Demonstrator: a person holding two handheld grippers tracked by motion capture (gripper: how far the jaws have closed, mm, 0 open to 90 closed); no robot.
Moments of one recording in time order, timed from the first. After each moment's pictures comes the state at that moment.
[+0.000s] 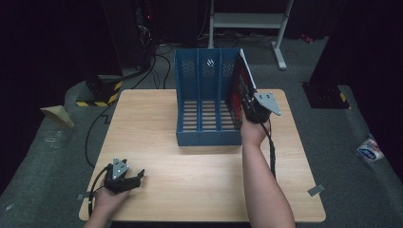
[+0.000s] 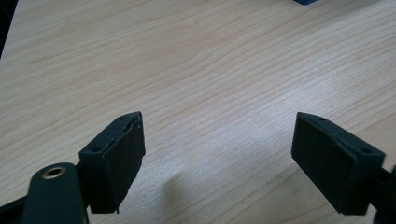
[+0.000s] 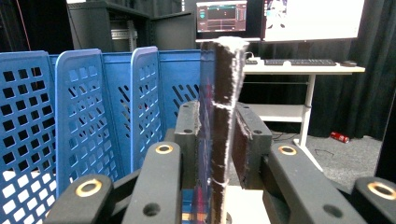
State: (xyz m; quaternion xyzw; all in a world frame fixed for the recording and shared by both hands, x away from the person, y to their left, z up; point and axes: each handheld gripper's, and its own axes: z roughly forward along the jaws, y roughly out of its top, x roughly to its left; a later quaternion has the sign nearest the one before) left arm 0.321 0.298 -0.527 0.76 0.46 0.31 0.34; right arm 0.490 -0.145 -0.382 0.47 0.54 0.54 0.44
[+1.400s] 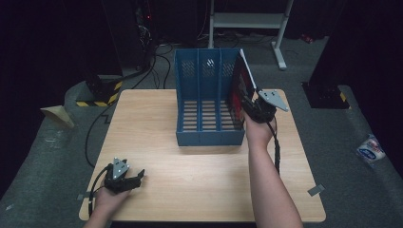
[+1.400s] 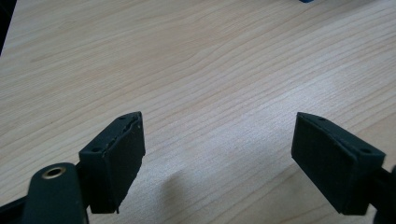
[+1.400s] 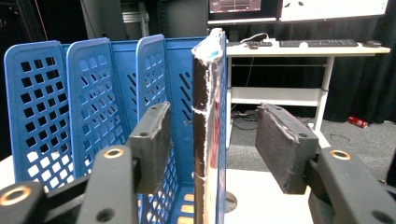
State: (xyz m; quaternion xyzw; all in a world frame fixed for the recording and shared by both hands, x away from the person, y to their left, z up) left arm 0.322 0.298 -0.527 0.76 0.46 0.31 0.34; right arm 0.487 -0.159 -0.371 0.48 0.57 0.54 0.39
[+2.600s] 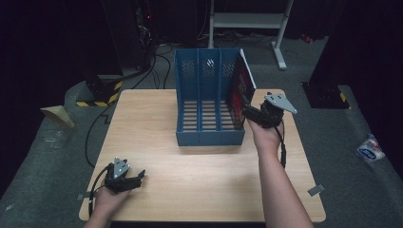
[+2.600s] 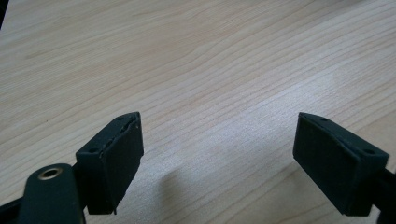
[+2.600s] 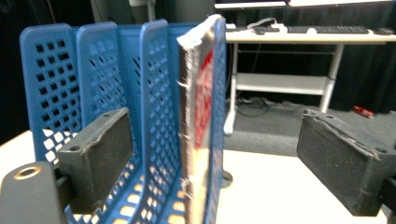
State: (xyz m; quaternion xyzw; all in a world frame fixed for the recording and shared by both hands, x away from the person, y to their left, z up) left arm 0.324 0.297 -0.527 0.76 0.46 0.30 0.34; right arm 0.466 -0.175 -0.364 0.48 0.60 0.52 0.37
